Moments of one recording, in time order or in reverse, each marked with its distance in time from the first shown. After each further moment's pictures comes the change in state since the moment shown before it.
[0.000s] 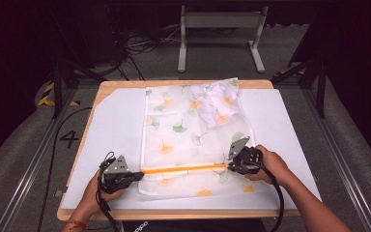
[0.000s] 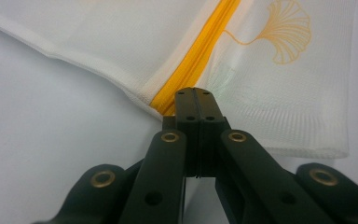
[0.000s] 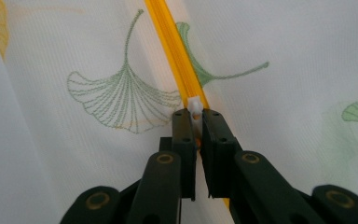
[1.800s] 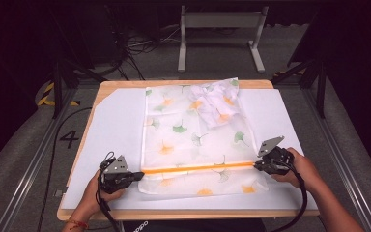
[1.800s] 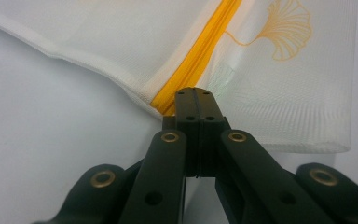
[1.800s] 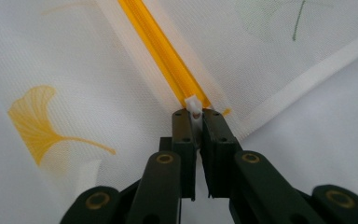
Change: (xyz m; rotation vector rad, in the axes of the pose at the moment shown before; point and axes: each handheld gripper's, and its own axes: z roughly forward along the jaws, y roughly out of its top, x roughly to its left) left arm 0.000 0.000 0.000 -0.002 -0.002 -0.003; right arm -0.019 -0.073 -0.031 0.007 -0.072 0.165
